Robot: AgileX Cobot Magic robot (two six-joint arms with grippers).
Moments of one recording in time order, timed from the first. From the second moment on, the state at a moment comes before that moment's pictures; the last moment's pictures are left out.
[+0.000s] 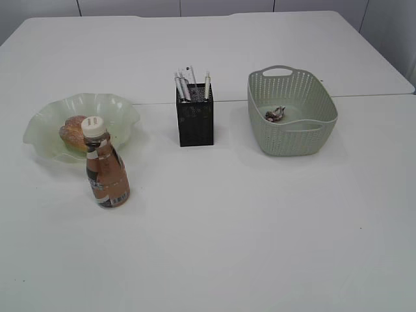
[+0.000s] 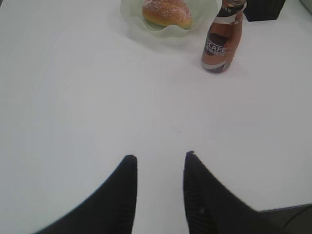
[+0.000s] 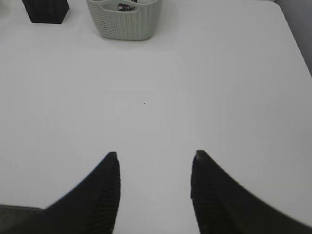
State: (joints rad) left arm -0.09 0.01 -0.57 0.00 1.21 -0.07; right arm 0.13 -0.02 -0.49 -0.07 1.14 -0.02
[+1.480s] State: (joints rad) left arm -0.08 0.01 -0.56 0.00 1.21 -0.06; right arm 0.11 -0.02 -0.49 0.06 1.14 -0.15
